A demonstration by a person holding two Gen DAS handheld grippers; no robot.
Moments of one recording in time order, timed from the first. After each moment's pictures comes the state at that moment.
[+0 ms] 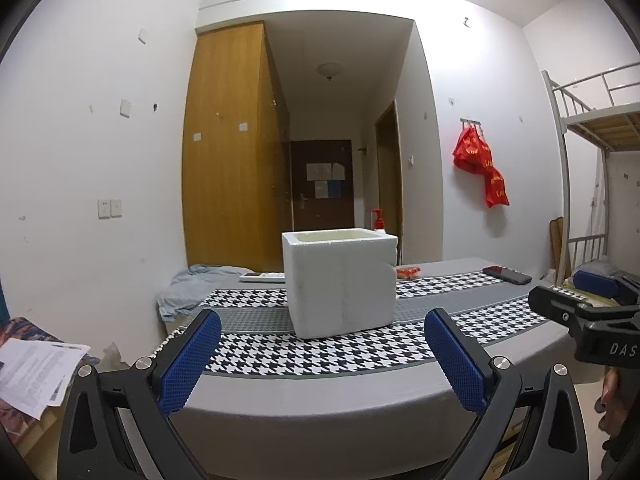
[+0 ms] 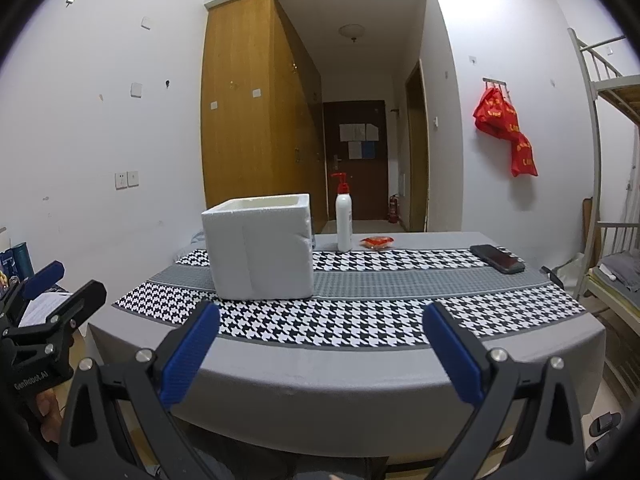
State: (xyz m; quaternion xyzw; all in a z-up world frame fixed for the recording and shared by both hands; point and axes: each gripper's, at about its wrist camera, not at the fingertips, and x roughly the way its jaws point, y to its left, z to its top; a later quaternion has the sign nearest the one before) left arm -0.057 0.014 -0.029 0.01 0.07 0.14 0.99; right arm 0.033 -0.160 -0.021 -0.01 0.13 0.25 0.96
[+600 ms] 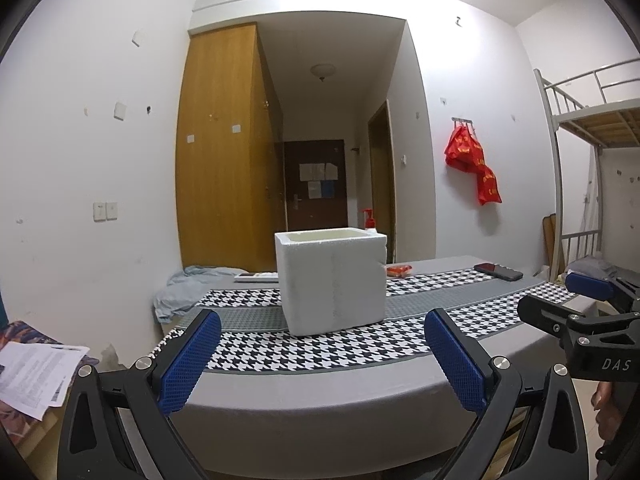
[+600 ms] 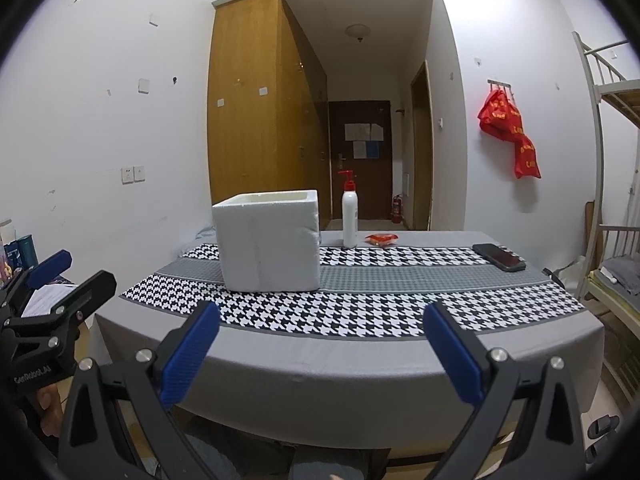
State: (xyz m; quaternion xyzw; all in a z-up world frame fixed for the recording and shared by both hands) left arm -0.070 0.008 -0.028 0.02 0.07 0.13 0.99; right arm 0.020 -0.158 -0.024 -0.01 0.13 0.26 0.96
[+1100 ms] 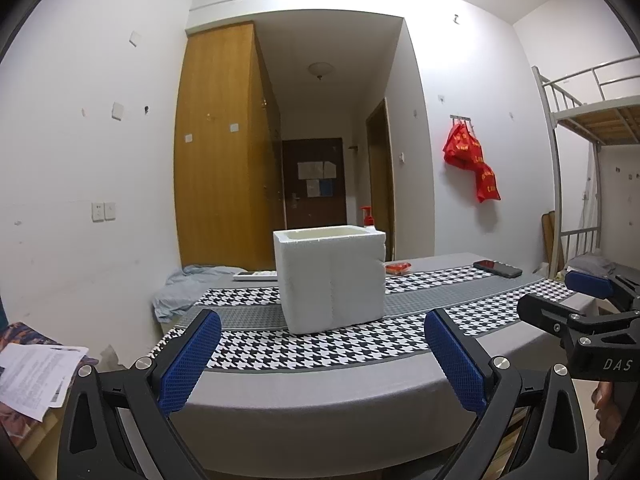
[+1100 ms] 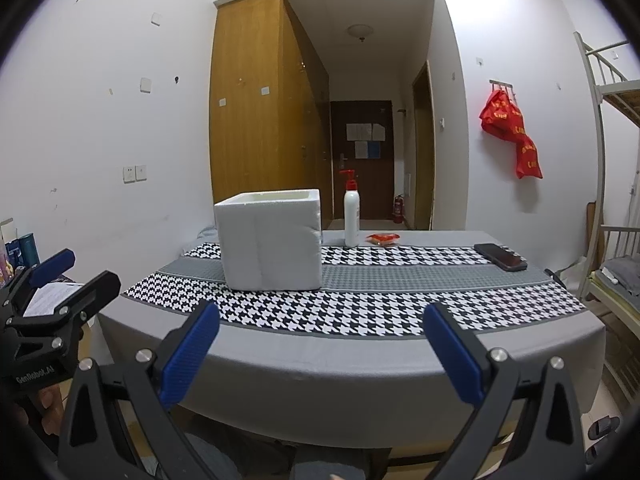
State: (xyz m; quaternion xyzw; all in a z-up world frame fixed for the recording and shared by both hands) left arm -0.068 0.007 -0.029 0.02 0.07 0.12 0.99; right arm 0.021 -0.159 -0.026 -0.01 0.13 0.26 0.96
